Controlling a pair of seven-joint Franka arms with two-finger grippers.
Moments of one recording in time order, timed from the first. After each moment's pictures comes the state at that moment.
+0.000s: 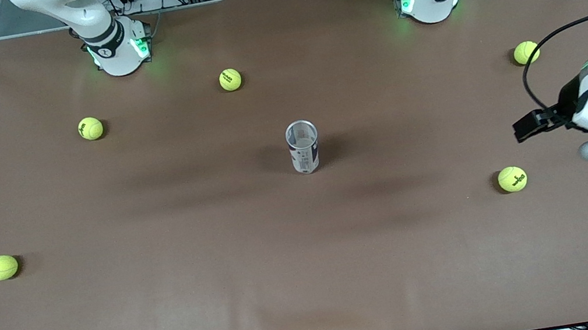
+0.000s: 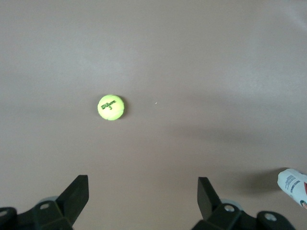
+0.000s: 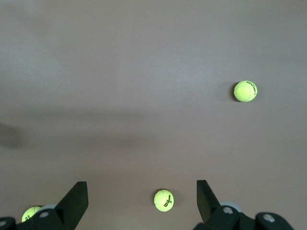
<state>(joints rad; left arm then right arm) -0.15 0.28 0.04 -1.34 -0.01 1.59 -0.23 0.13 0.05 -0.19 -1.43 0.00 1.47 -0.13</state>
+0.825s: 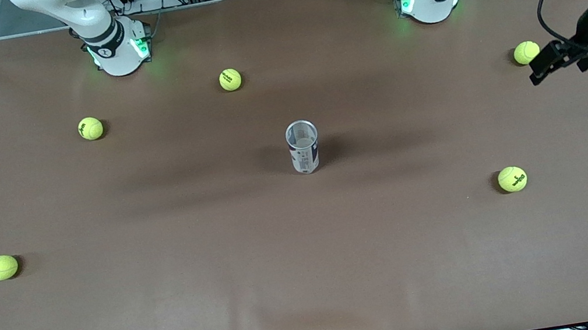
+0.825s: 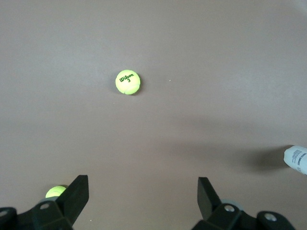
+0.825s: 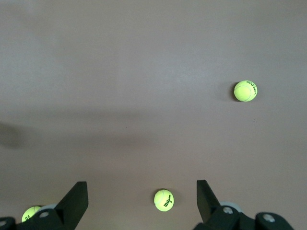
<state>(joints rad) -0.10 -0.09 0.03 -1.74 -0.01 1.70 -0.20 0.13 0.05 -0.19 -1.43 0.00 1.47 -0.13</state>
